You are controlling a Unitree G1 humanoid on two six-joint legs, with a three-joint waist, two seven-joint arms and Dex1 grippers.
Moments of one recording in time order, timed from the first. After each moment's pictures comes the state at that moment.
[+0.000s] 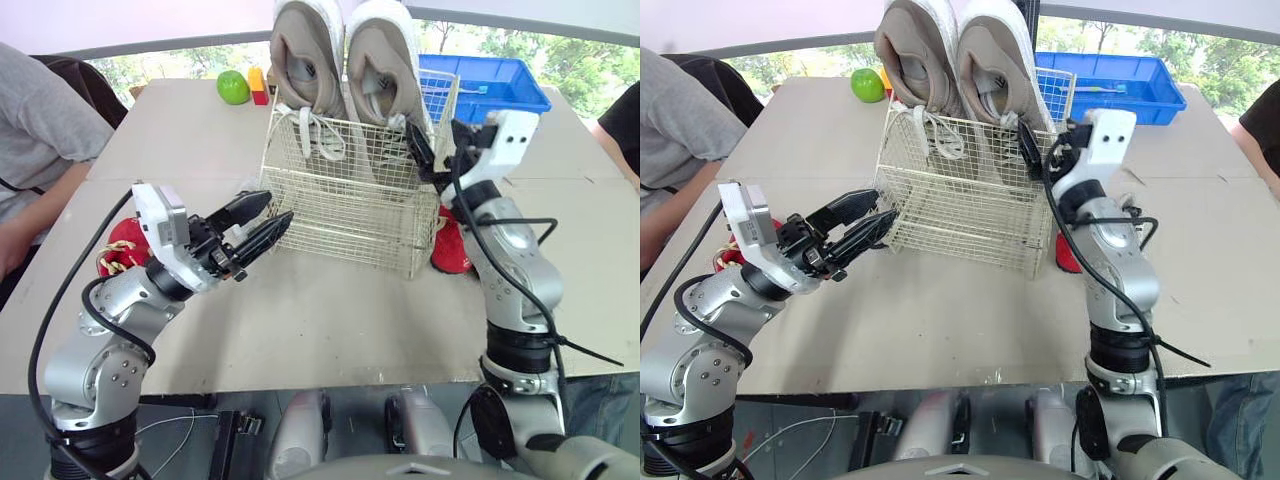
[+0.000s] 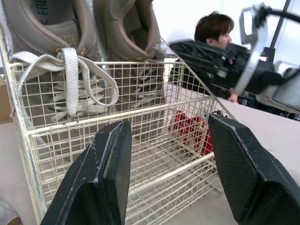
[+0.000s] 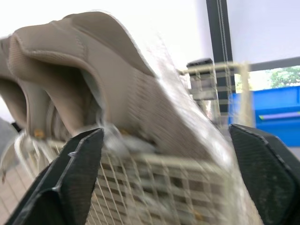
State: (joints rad) left arm -0.07 0.59 0.34 -0.52 -0.83 0.45 -0.72; right arm -0.54 -0.05 -0.10 -0.32 0.36 0.57 0.13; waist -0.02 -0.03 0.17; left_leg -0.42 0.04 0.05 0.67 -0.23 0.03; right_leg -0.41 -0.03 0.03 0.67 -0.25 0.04
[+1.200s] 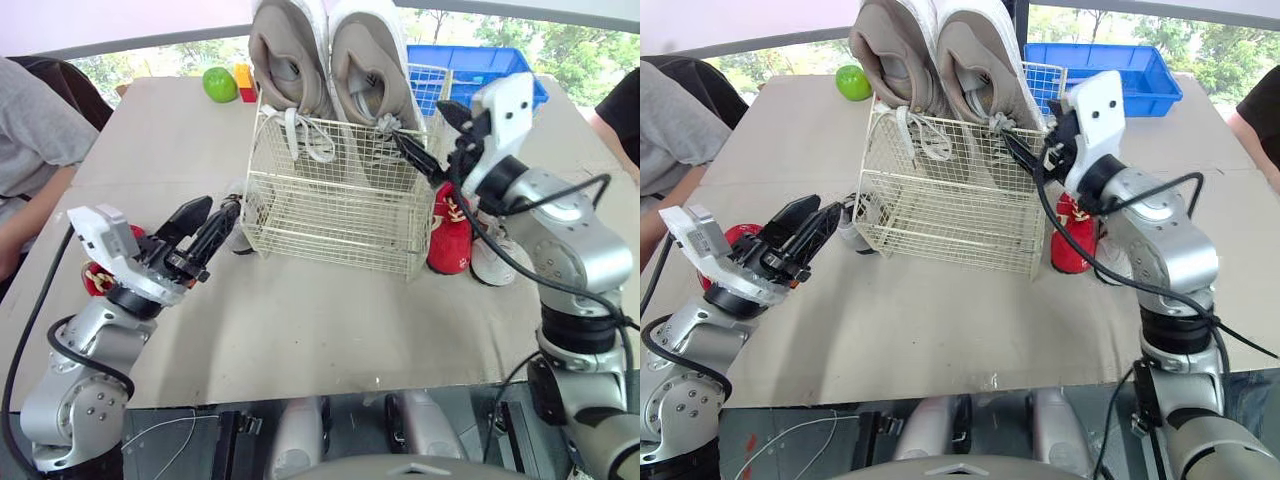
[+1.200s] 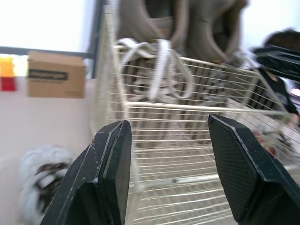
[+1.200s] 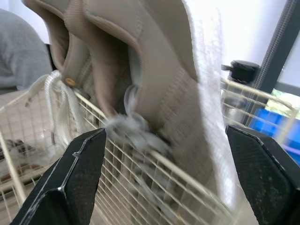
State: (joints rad) left arm 0.08 0.51 0.50 -0.52 -0.91 0.44 -0.49; right arm -0.66 -0.38 -0.05 -0.45 0.43 0.75 0.44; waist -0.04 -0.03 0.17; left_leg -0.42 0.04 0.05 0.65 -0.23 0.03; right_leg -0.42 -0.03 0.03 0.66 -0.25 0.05
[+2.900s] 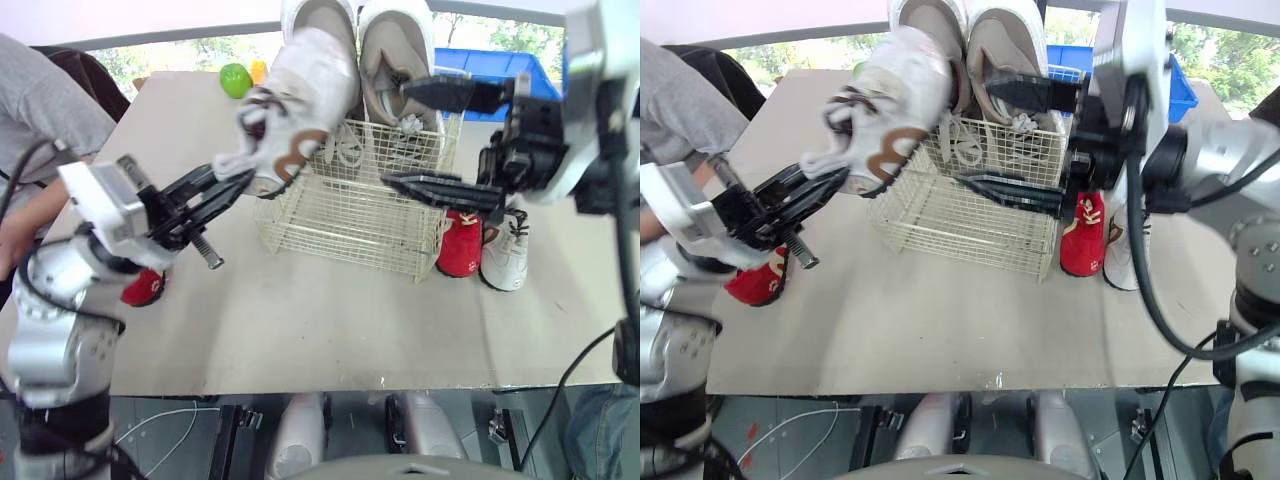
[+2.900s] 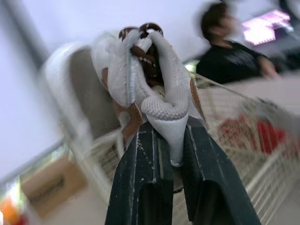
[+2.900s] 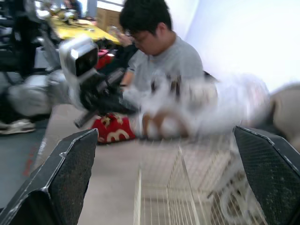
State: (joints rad) left arm -0.31 0.74 0.31 -0.30 -0.54 -0.09 -1.03; right arm -0.97 -0.75 -0.08 -0.48 1.06 0.93 0.67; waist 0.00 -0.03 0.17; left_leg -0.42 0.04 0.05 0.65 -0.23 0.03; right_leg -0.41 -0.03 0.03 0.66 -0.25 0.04
